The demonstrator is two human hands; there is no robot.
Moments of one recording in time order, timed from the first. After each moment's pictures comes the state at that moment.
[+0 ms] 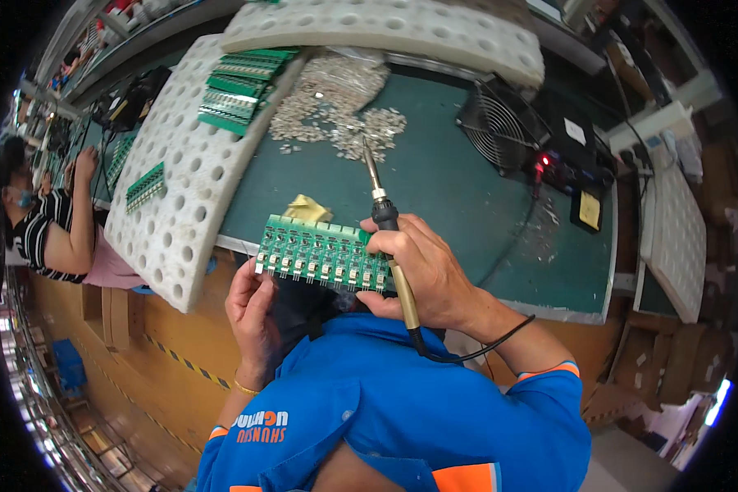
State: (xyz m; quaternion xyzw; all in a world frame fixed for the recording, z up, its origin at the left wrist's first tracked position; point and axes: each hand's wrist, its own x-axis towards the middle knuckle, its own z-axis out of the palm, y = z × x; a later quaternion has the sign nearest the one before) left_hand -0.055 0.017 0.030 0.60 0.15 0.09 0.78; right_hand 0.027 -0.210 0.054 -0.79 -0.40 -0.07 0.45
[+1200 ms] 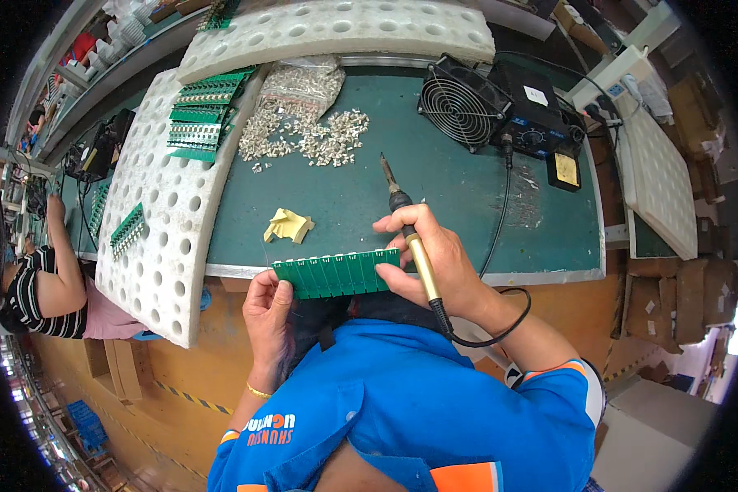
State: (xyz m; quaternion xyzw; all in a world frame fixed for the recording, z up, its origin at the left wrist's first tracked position) left_hand -0.044 0.015 -0.003 0.55 0.11 0.00 0.83; right_hand 0.004 -0.226 0.045 -0.82 -0.19 0.00 0.54
